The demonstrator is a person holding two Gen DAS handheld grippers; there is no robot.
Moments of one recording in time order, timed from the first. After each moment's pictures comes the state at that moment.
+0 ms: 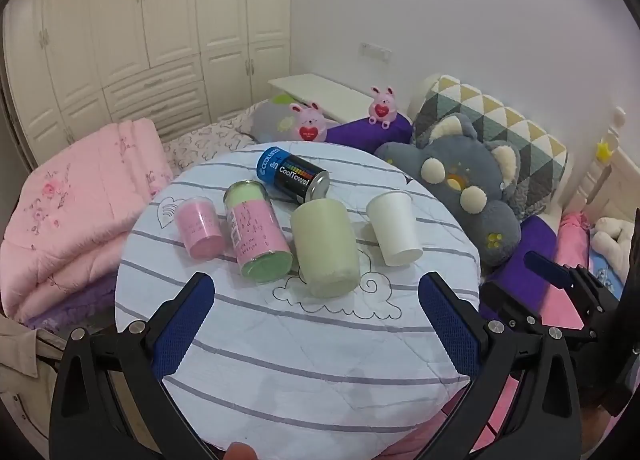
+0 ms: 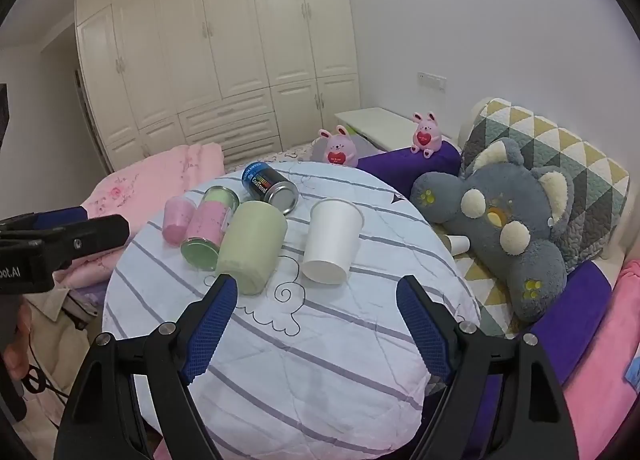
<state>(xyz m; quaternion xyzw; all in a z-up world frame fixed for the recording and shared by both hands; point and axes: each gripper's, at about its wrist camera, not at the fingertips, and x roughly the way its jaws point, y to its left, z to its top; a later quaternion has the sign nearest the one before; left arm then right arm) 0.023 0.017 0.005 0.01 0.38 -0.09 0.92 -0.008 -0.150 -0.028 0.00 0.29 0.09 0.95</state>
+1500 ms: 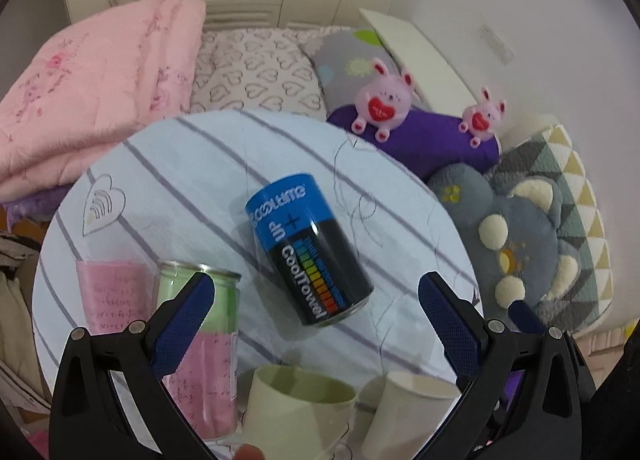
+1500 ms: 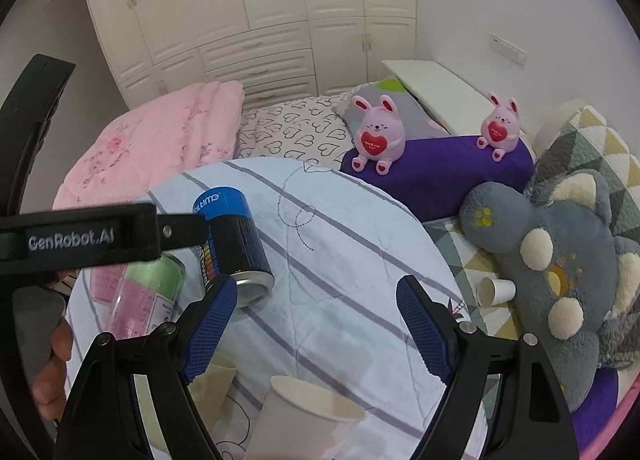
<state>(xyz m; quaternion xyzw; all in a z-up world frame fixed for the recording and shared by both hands) 0.284 0.013 -0.049 -0.17 0.50 0.04 0.85 0.250 -0.129 -0.032 -0.05 0.41 0.17 0.89</state>
